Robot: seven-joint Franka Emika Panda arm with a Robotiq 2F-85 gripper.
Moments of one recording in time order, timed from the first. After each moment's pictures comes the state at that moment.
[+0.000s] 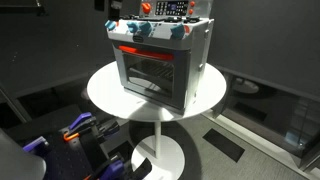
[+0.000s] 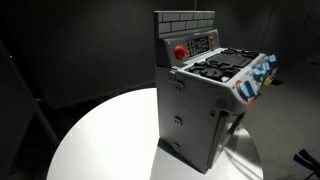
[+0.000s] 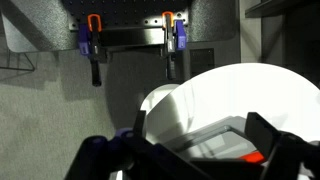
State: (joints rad) arm 0.01 -0.63 -0.08 -2.52 0.12 1.68 0.02
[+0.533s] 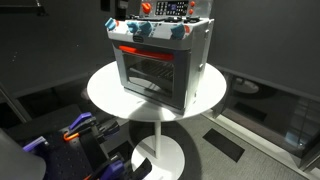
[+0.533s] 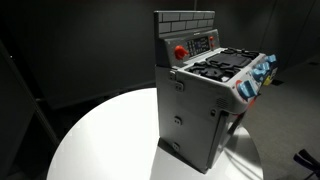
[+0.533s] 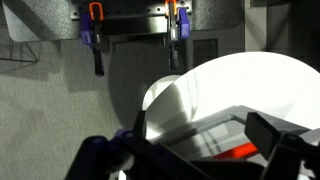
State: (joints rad) arm -0.01 -0.62 -0.07 -2.52 0.12 1.73 0.02
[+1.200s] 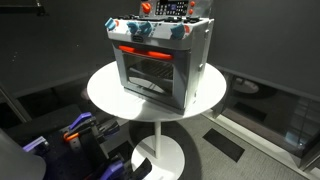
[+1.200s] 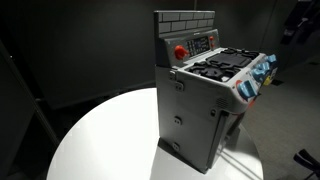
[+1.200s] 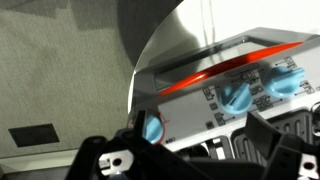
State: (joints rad) arm -0.02 -0.46 -0.01 -2.39 0.07 2.03 0.06
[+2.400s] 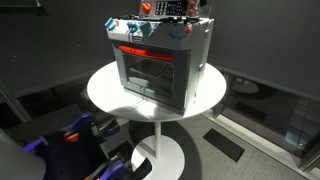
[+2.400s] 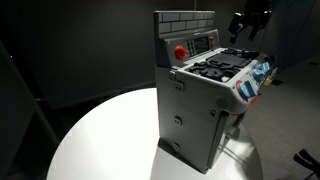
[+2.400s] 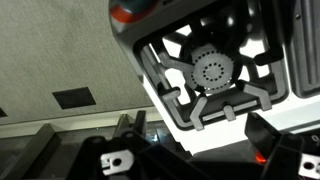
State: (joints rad) arm -0.02 -0.05 0.04 -2.05 -0.16 2.23 0.34
